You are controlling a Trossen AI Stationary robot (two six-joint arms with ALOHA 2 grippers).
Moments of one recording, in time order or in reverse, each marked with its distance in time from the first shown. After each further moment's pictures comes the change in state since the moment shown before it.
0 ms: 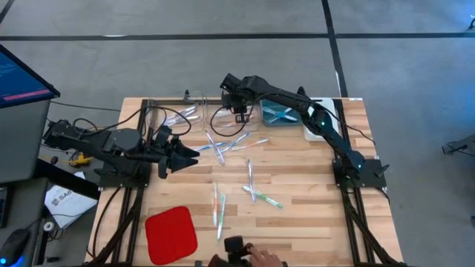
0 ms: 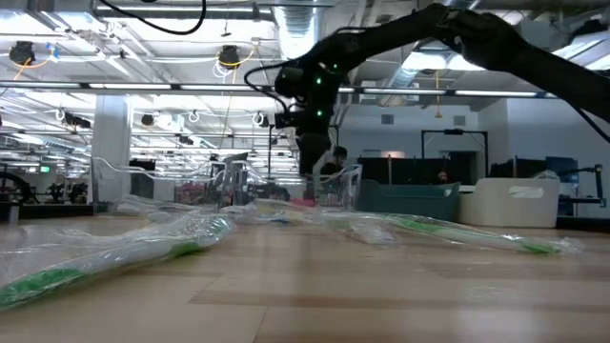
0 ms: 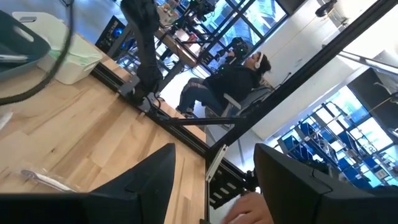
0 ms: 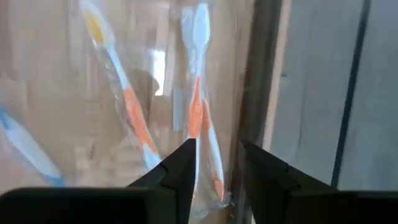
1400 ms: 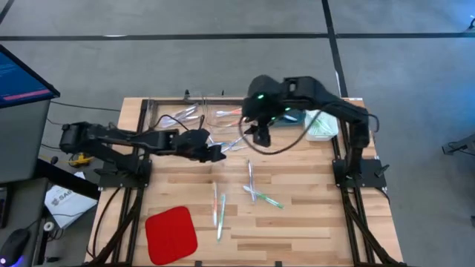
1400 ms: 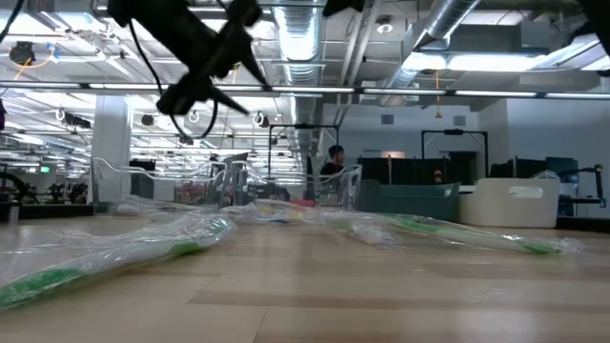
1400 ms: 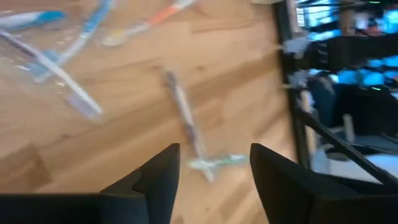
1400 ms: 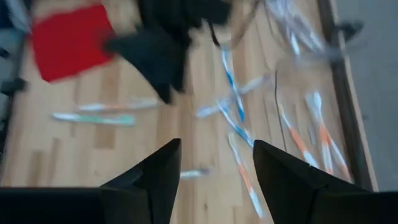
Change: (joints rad) left arm 0.308 0.491 0.000 -0.099 0.164 -0.519; right arm 0.310 -0.516 0.007 -0.296 -0.242 0.538
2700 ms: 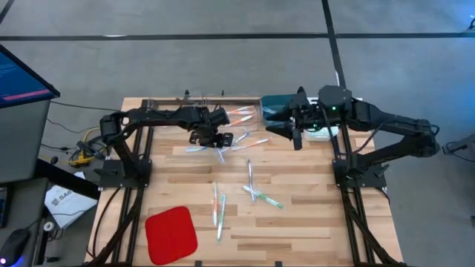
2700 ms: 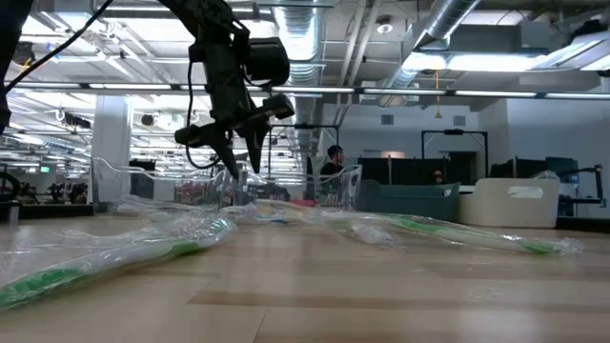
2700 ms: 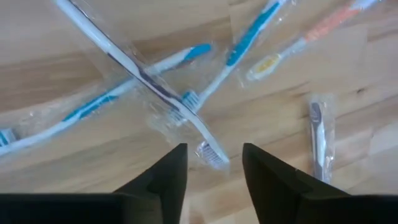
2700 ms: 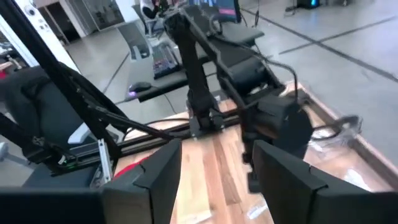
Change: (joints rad) left arm 0.304 0.450 0.400 -0.561 0.193 0.243; right arm 0.035 -0.750 -1.020 0.959 -0.022 0.376
